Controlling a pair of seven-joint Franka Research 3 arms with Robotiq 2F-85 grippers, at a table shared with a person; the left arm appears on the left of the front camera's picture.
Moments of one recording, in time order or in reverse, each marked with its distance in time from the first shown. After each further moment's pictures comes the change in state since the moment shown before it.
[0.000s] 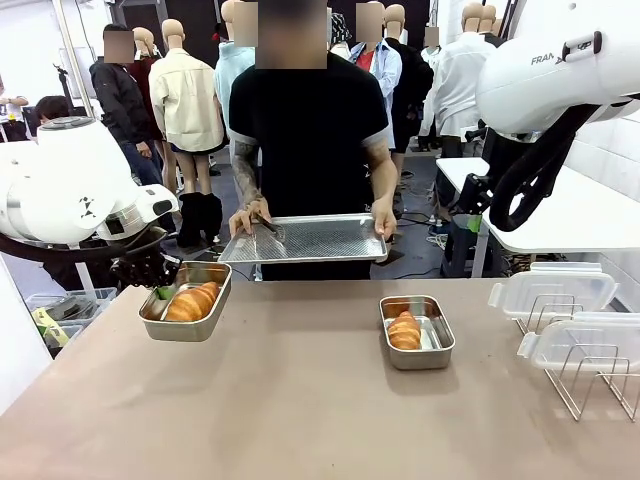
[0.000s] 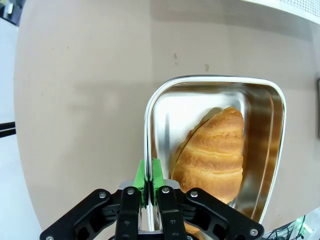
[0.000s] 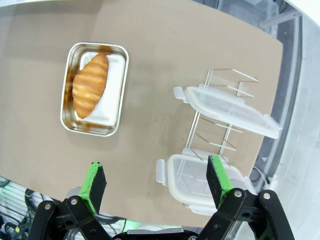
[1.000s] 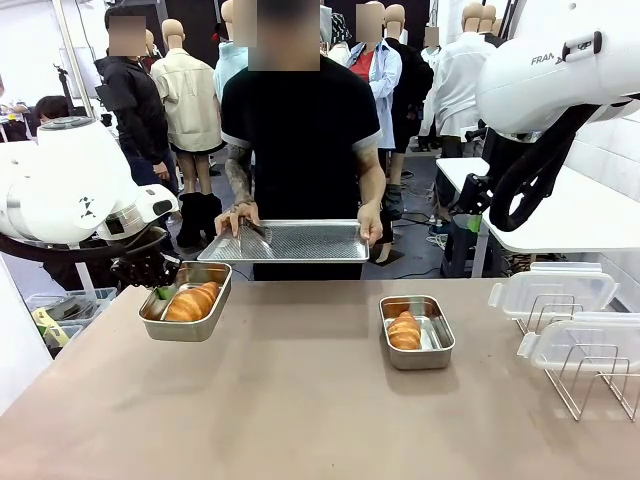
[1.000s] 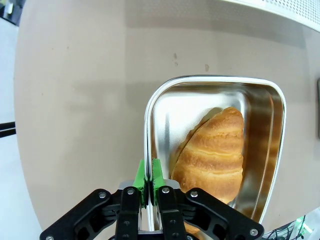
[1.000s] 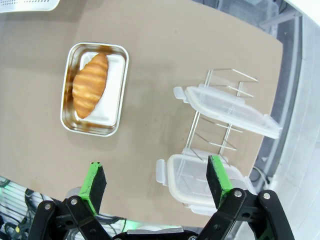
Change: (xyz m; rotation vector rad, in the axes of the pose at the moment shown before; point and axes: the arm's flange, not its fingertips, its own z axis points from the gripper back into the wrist) left arm 0.000 0.000 0.000 0.000 0.000 0.000; right arm 0.000 0.000 0.000 0.000 0.000 0.000
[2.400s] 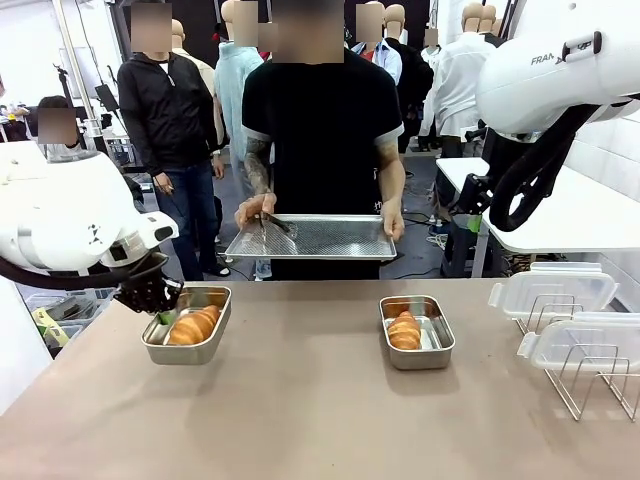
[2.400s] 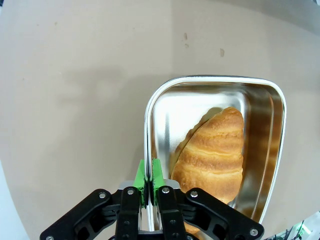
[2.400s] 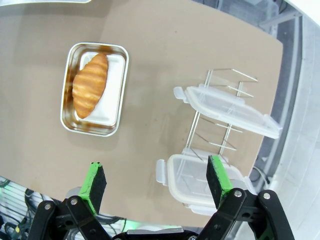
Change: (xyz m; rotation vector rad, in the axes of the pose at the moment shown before) left arm -0.017 0.010 -0.053 -0.029 0.057 0.037; right arm 0.000 0.000 0.000 0.000 0.000 0.000
